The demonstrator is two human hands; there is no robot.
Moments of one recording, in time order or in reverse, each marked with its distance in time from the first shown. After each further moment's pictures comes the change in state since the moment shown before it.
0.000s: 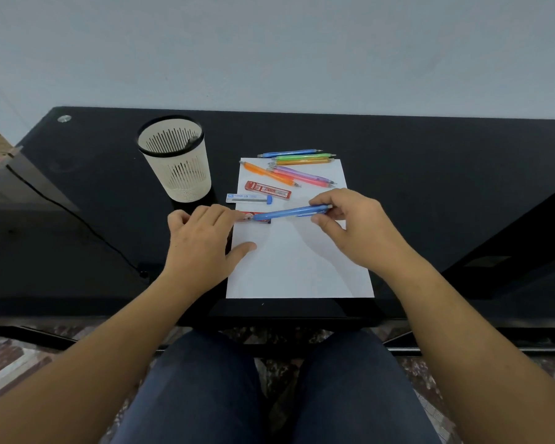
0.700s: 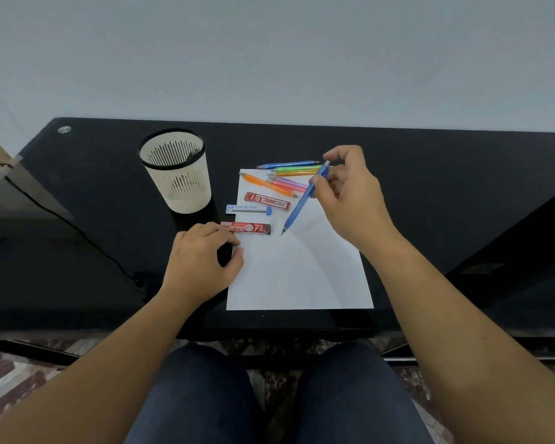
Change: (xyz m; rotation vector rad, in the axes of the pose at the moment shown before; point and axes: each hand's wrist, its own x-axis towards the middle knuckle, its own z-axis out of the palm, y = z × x) left_hand -0.006 -0.013 0.023 -0.347 0.047 -0.087; right_hand 0.035 -0.024 -0.007 0.316 0.220 0.041
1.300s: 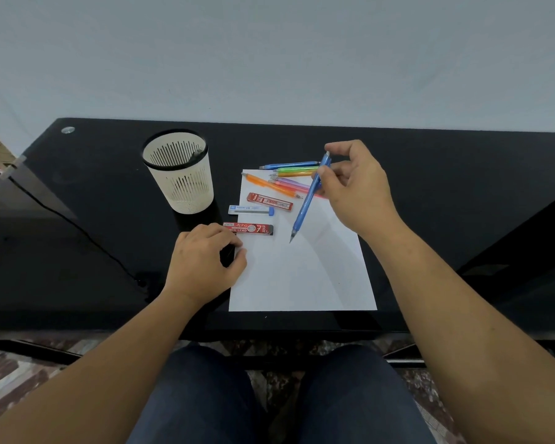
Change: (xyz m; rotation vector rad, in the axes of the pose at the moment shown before) left_hand 0.001 0.000 0.000 0.013 -0.021 0.007; right_hand 0.014 -0.001 -0.001 0.059 0.045 0.095
